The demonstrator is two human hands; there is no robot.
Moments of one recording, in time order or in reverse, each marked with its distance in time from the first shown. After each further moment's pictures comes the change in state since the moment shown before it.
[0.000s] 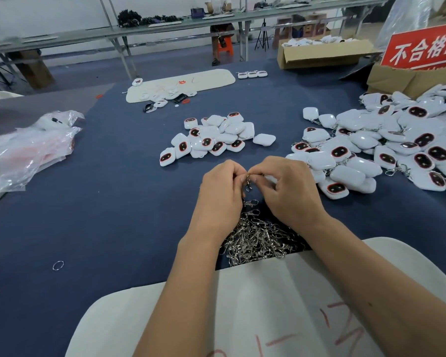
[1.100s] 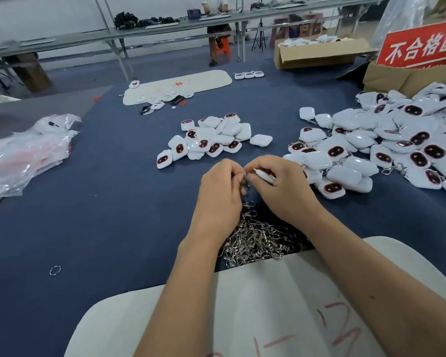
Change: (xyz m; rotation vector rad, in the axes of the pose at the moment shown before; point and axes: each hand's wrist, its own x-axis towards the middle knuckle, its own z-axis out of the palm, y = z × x) left_hand 0.002 0.001 0.005 -0.021 0.031 0.051; right_hand 0.004 -0.003 -0.002 0.223 -0.066 0.220
